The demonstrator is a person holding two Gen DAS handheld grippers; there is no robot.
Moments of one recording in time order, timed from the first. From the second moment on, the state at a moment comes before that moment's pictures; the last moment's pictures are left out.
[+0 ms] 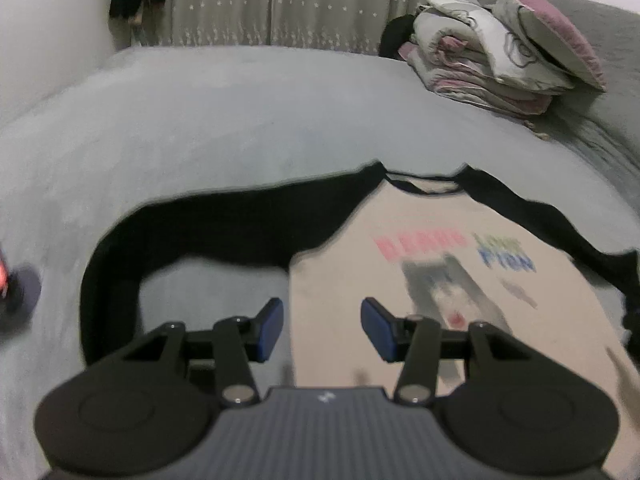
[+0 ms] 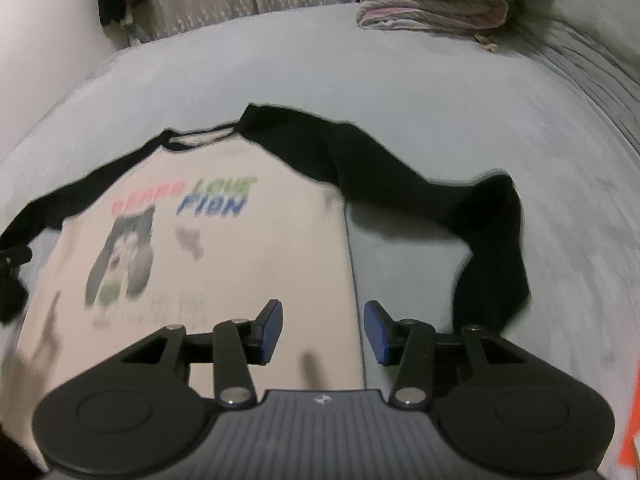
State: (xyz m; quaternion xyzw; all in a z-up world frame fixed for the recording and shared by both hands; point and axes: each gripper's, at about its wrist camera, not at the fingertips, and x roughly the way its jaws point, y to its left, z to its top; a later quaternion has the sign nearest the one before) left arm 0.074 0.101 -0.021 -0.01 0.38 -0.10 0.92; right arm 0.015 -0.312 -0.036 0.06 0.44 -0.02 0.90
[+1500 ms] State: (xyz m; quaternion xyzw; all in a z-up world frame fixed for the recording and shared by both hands) left arm 0.265 0.051 -0.090 0.02 0.33 0.00 0.94; right arm 0.244 -0.282 -0.107 -0.01 0.32 -0.02 0.95
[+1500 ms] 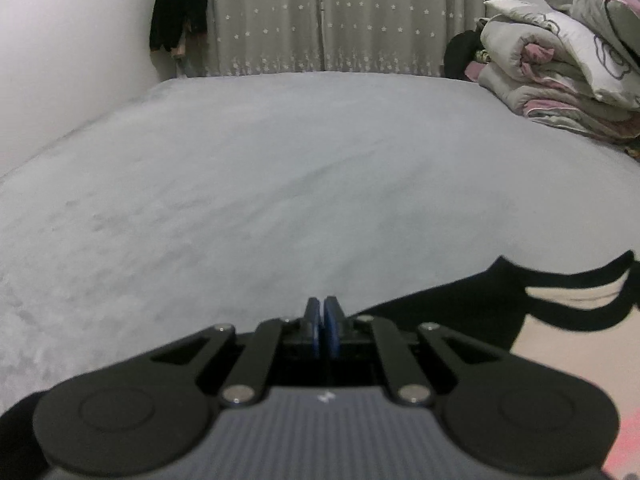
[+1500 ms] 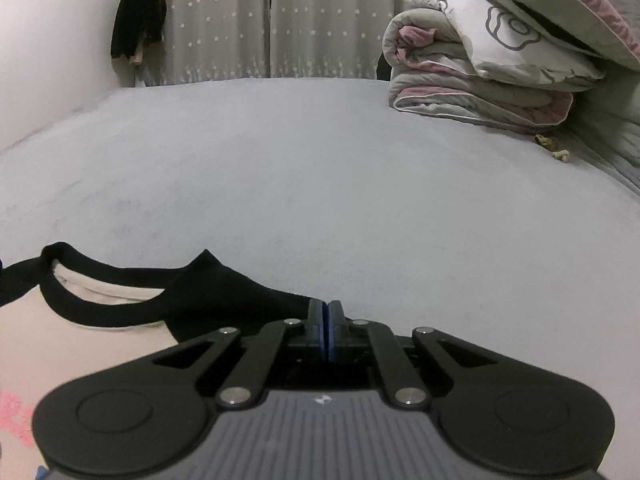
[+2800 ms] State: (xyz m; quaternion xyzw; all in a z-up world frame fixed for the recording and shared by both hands) left arm 0.228 -0.043 -0.006 0.04 0.41 -0.13 0.90; right arm 0.198 -0.311 -0.035 0.04 0.36 0.03 0.93
